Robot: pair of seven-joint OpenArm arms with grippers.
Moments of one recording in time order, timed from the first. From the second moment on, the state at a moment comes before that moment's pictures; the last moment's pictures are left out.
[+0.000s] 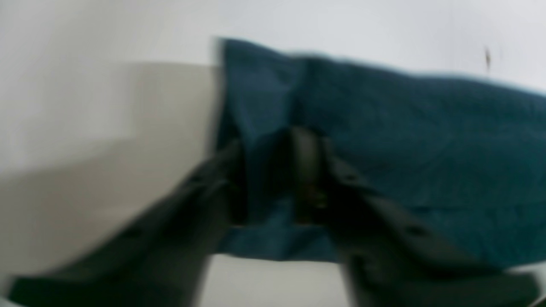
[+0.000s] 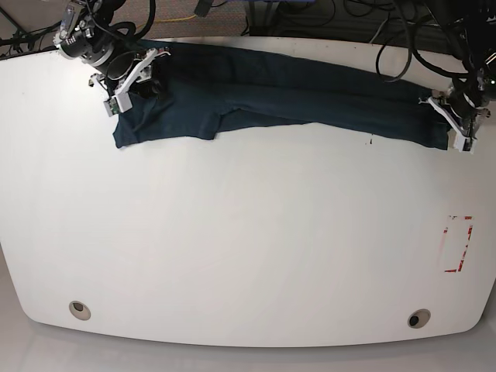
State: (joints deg) left arm 10.2 -18.6 -37.9 86.8 -23.9 -42.8 54.6; right arm -26.9 3.0 29.8 113.3 35.4 41.0 -63.6
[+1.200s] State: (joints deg) left arm 11.0 -14.0 -43.6 84.9 -21.6 -43.3 51.4; right arm -14.7 4.5 31.0 92.3 36.0 42.5 -60.3
